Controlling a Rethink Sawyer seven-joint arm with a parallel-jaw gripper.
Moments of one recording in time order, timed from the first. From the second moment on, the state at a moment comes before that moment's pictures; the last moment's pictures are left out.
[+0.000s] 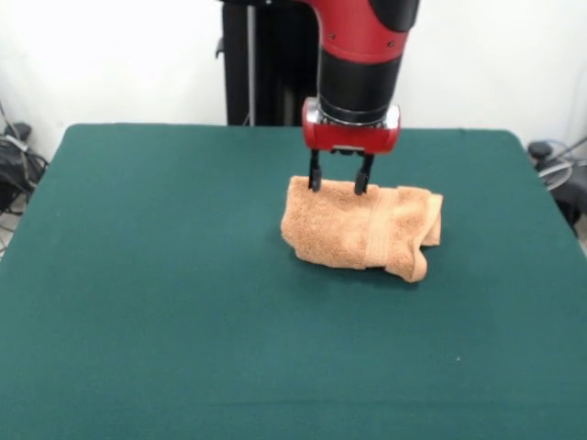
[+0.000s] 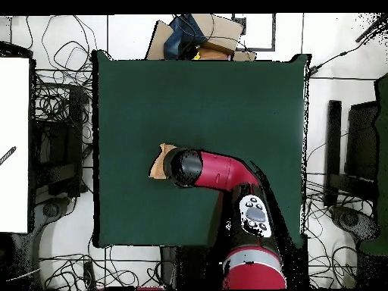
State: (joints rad) arm -0.19 -0.60 -0.02 1.75 -0.01 0.49 1.57
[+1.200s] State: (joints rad) arm -0.24 -0.51 -0.02 1.73 -0.05 0.37 1.57
